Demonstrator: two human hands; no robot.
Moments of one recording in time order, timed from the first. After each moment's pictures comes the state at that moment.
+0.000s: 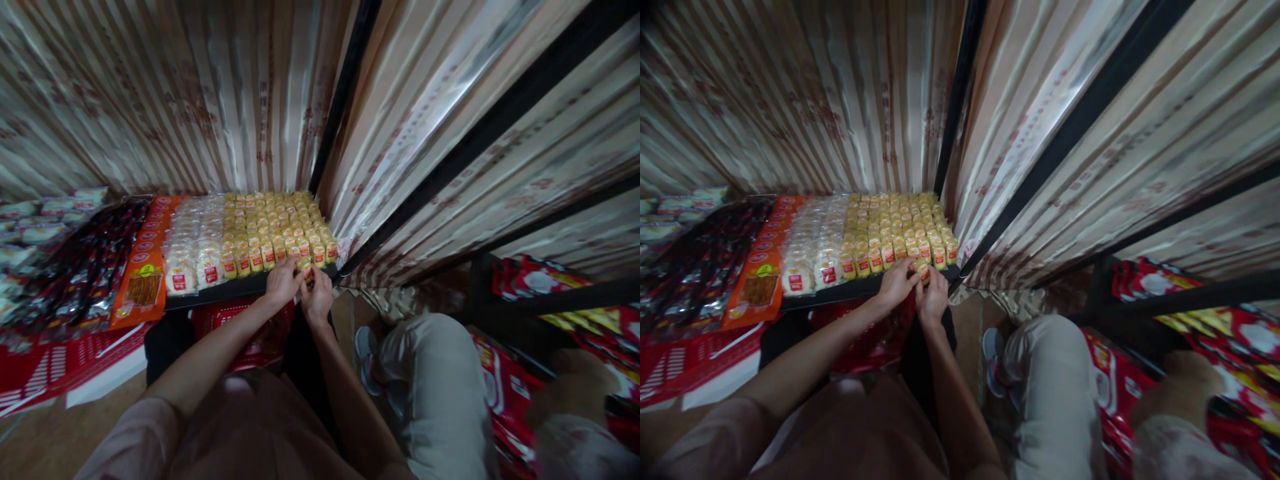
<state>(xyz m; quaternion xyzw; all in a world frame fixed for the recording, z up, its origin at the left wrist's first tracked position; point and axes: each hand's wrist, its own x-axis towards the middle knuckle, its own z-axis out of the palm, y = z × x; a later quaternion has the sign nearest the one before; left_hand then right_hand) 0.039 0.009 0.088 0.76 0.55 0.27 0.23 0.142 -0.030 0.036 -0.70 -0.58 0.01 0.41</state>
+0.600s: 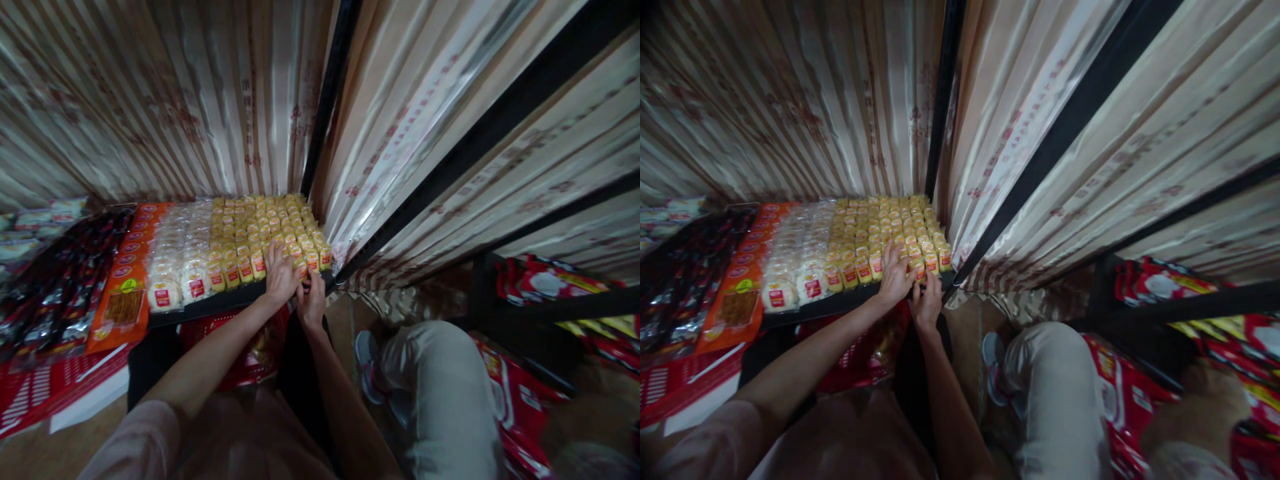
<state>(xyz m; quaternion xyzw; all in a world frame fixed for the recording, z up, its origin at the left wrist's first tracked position) 0.065 0.042 0.076 0.78 0.52 0.34 0.07 0.154 -0.009 0.013 -0.68 -0.54 0.10 0.49</state>
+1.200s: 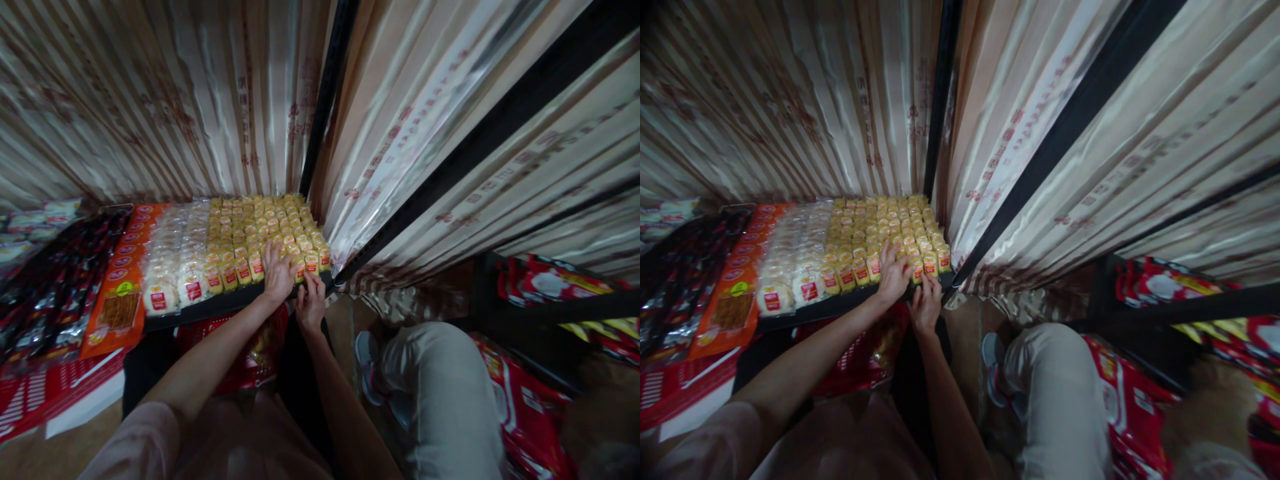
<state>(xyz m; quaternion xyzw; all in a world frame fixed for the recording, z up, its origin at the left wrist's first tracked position) 0.067 0.055 0.062 0.75 0.54 0.37 0.09 0.158 -0.010 0.001 -0.68 -0.56 0.03 0.46</state>
